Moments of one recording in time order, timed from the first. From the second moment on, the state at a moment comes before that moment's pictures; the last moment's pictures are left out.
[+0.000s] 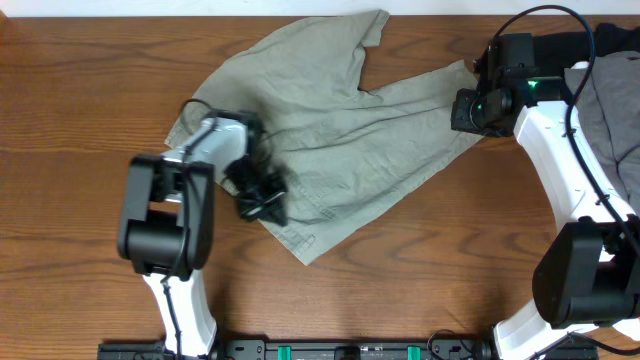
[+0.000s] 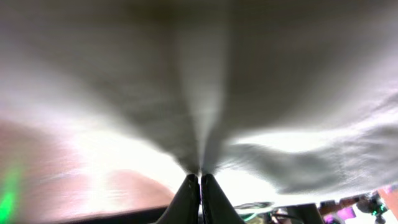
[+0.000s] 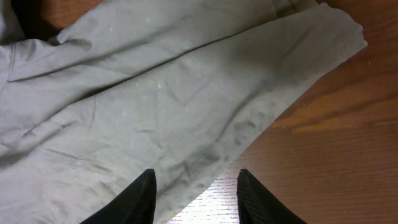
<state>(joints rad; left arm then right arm) -0.14 2.06 1.28 -1.21 0.49 -0.45 0.05 1.79 1.46 -0.83 -0.06 0.26</state>
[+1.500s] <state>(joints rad) -0.02 1.66 1.28 -1.04 0.45 -0.24 -0.12 2.15 1.52 -1.08 -0.03 0.34</state>
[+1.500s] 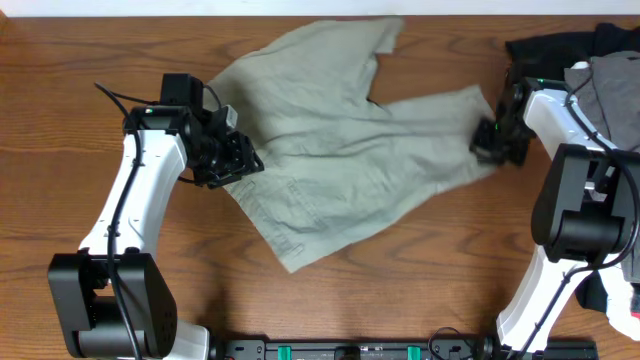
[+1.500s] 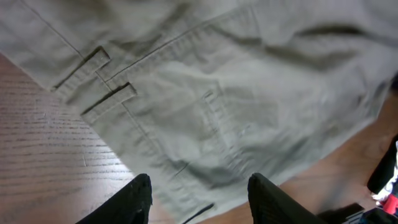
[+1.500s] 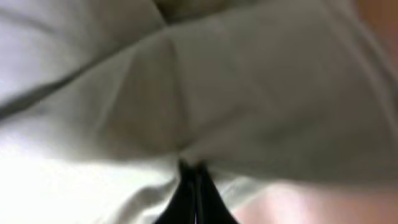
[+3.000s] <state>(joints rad) -0.15 1.90 1.05 -1.02 0.33 -0.37 -0.02 1.71 1.46 -0.92 -0.10 0.28</state>
